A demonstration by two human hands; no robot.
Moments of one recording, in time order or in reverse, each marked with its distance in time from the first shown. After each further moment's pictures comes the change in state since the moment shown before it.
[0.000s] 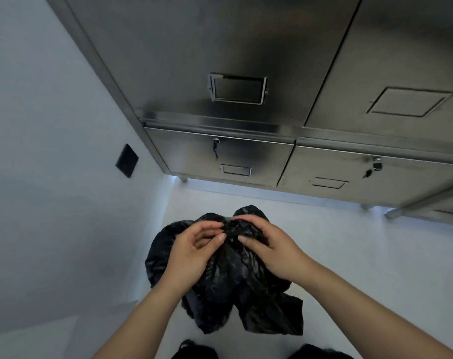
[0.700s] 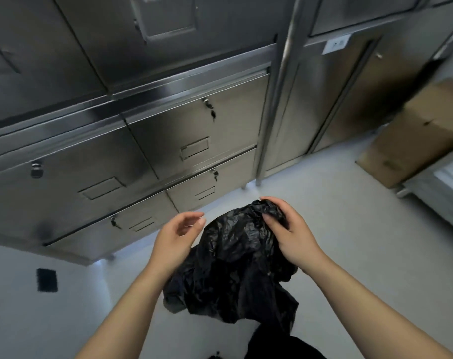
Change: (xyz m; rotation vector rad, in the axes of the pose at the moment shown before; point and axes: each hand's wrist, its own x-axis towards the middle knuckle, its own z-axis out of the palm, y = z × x) left_hand -0.132 0.280 0.141 0.327 -0.552 0.157; right_hand -0.310 -0.214 -0.130 0.236 0.980 0.138
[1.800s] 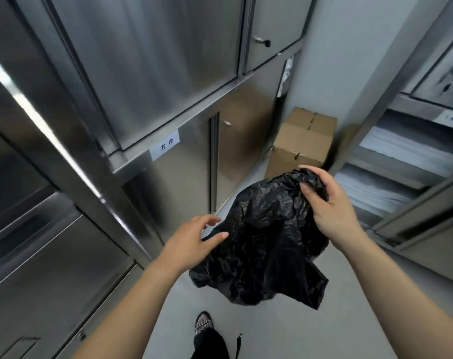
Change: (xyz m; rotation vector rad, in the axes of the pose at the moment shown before) left_hand 0.351 0.233 0.391 0.674 -0.608 0.559; right_hand 0.229 -0.038 -0.448 -0.123 0.735 -0.078
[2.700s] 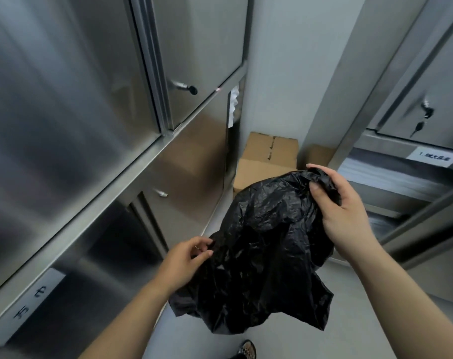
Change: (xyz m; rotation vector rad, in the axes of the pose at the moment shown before) left_hand 0.320 0.051 0.042 -0.215 -0.171 0.015; right_hand 0.254 0.059 -0.111 0.091 0.275 -0.040
